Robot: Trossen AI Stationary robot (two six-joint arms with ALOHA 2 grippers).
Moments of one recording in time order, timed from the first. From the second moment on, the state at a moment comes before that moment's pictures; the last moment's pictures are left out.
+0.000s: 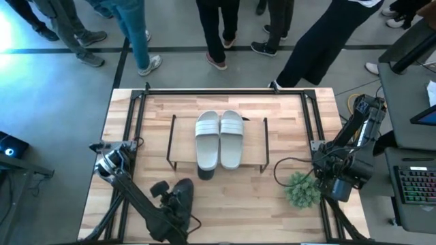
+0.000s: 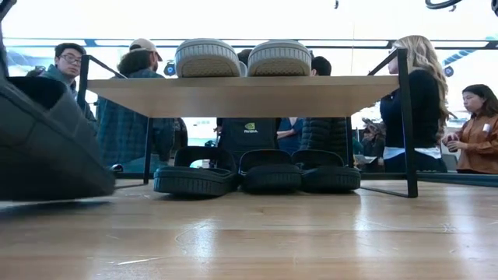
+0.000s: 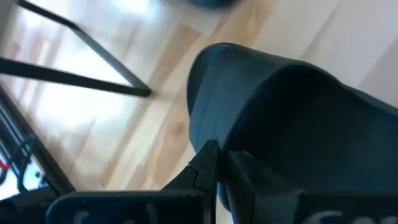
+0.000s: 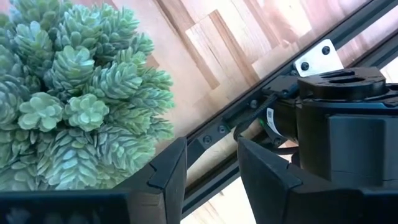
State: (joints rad) left arm -0.82 2.03 1.67 -1.52 -0.42 -1.43; right arm 1.14 1.08 0.93 -1.57 0.11 1.75
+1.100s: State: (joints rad) left arm -0.80 2.04 1.67 -1.45 -0.32 -1.40; right arm 1.14 1.07 0.93 -1.57 0.13 1.71
